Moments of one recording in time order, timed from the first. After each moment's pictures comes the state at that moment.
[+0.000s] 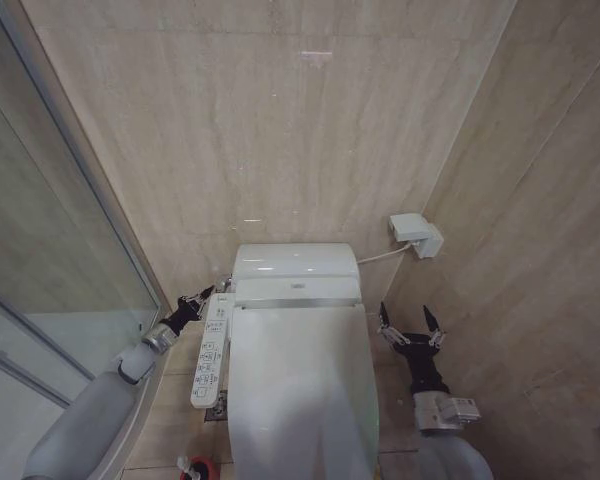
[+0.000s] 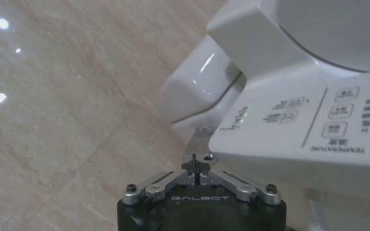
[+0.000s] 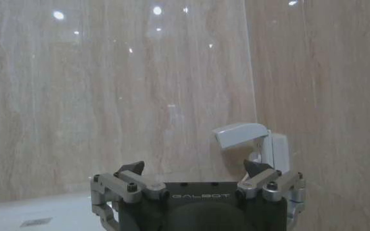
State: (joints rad) left arm 0.67 -1.02 -0.11 -1.00 0.27 -0.58 0.08; right arm -1.50 1.44 0.58 2.01 0.23 0.26 0.08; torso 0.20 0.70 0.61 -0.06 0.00
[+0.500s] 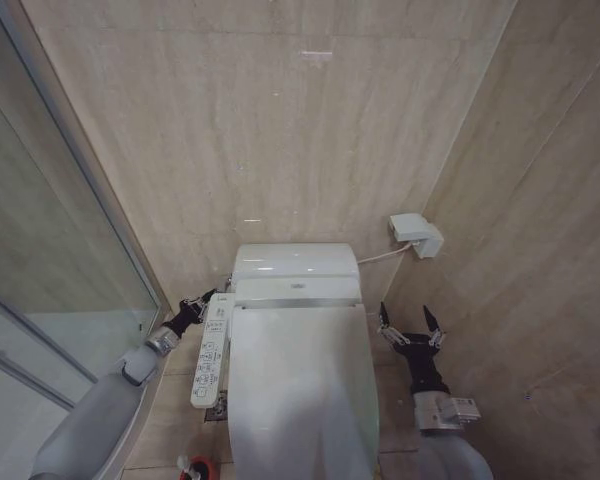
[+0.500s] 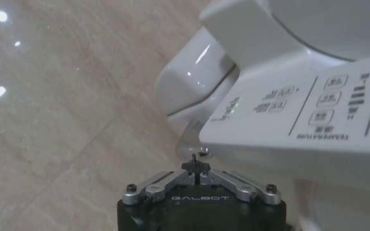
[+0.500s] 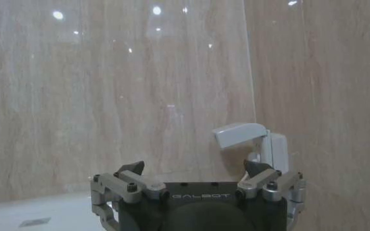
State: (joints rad) left arm 0.68 -1.03 -0.13 -0.99 0.28 -0.57 0.07; right arm -1.50 1.44 0.58 2.01 0.23 0.26 0.08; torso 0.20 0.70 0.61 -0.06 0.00
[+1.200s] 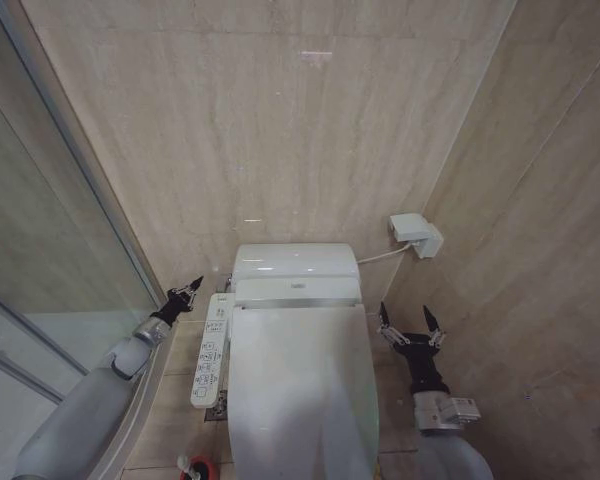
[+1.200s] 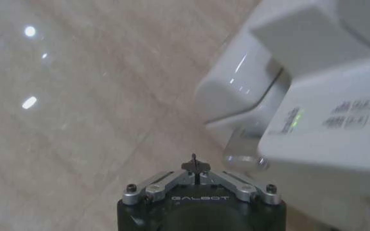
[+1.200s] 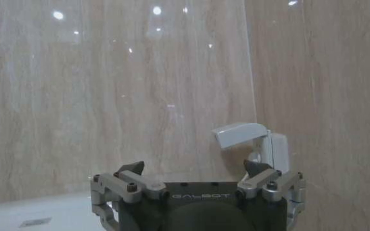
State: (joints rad) left arm 0.68 -0.99 -0.13 -1.08 0.30 -0.50 0.01; right arm -1.50 1.44 0.58 2.01 0.23 0.26 0.08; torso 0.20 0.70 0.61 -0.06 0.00
